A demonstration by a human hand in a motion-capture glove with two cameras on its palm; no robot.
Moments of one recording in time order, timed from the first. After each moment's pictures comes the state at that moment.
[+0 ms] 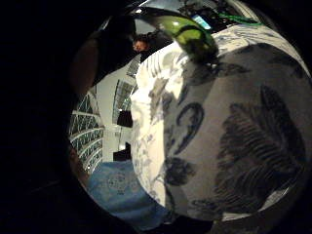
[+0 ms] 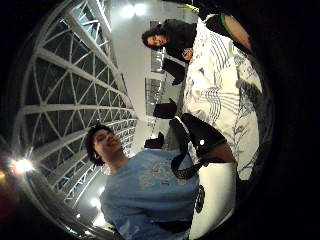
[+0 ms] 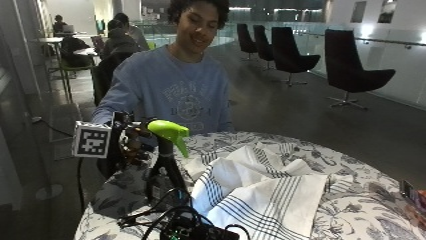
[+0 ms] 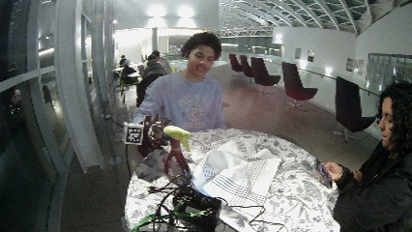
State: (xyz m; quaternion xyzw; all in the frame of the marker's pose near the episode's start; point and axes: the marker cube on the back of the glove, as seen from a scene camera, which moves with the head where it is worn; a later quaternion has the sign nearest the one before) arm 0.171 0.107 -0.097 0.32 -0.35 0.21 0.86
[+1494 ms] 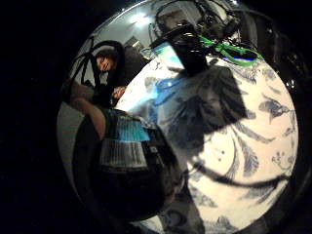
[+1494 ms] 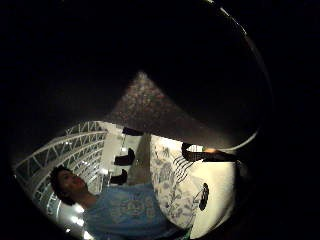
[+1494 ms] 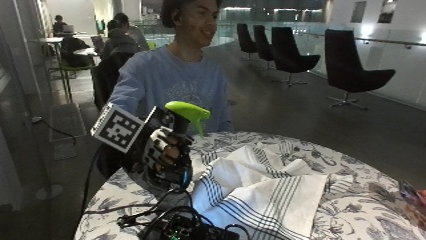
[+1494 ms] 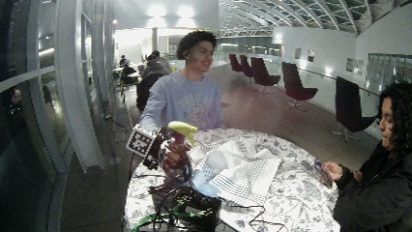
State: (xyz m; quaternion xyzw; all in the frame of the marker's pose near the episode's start) arm 0.233 -0.011 -0.152 0.29 -0.18 0.31 0.89
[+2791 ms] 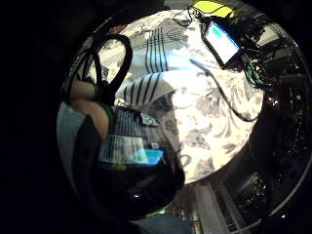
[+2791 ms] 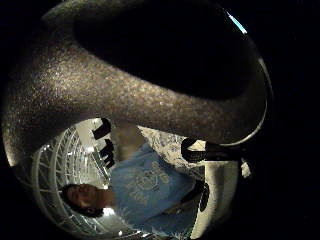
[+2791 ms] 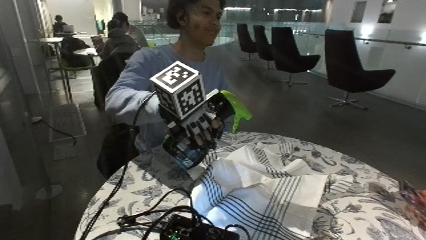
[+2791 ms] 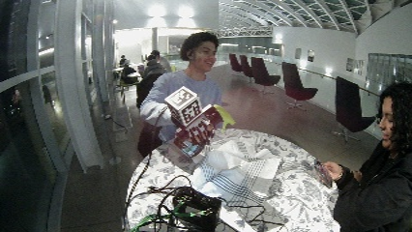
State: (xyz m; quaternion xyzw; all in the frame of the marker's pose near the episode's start) arm 0.160 -0.091 -0.183 -0.01 -0.05 0.31 0.95
